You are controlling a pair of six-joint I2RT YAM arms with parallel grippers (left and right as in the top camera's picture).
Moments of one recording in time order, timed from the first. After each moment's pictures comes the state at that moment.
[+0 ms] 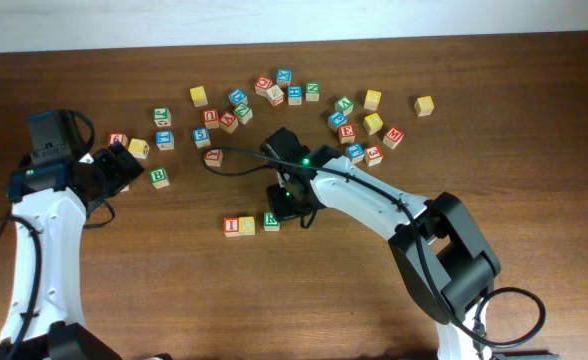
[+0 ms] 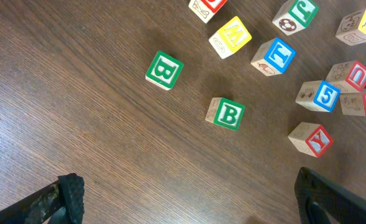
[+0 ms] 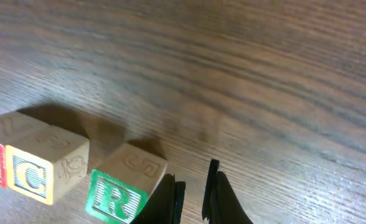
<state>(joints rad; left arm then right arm) 0.27 1.52 1.24 -0.85 0.00 -0.43 0.66 2.06 1.47 -0.74 -0.16 0.42</state>
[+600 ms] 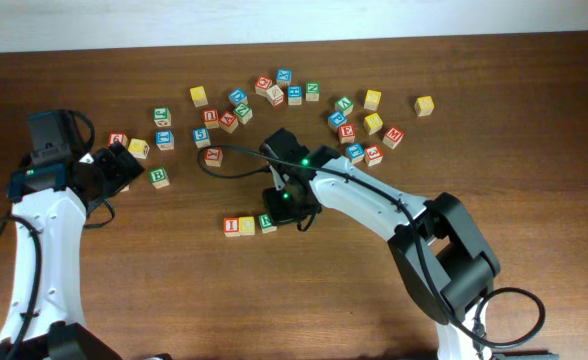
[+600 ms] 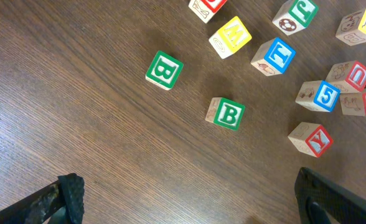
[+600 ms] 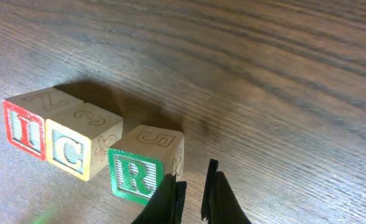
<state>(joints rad) 0.27 1.52 1.24 -0.85 0.00 -0.43 0.67 2.06 1.47 -0.75 -0.27 0.42</state>
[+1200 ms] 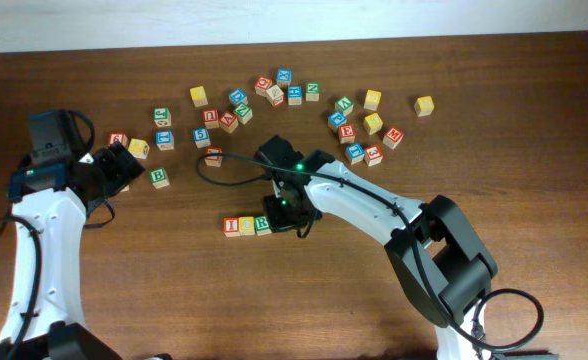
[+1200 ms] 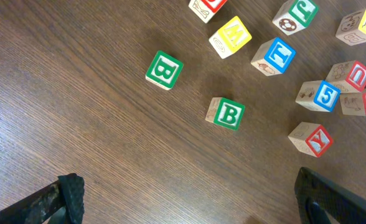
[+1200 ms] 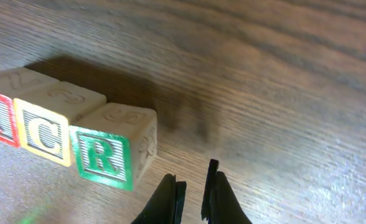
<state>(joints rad) 0.27 1.52 1.24 -0.85 0.00 -0.43 0.70 2.06 1.47 -0.82 -0.23 0.47</state>
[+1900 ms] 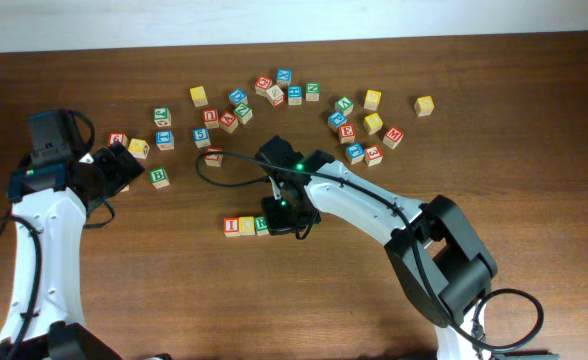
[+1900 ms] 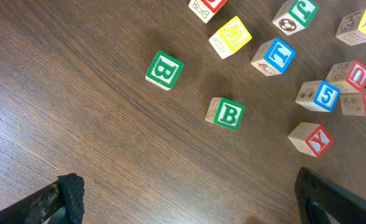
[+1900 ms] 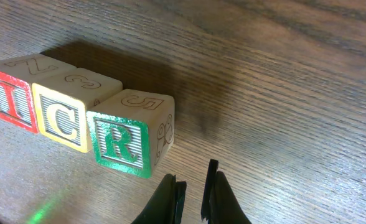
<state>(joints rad) 0.27 1.52 1.24 -0.85 0.00 -0.43 0.70 2.06 1.47 -0.83 -0.29 0.48</state>
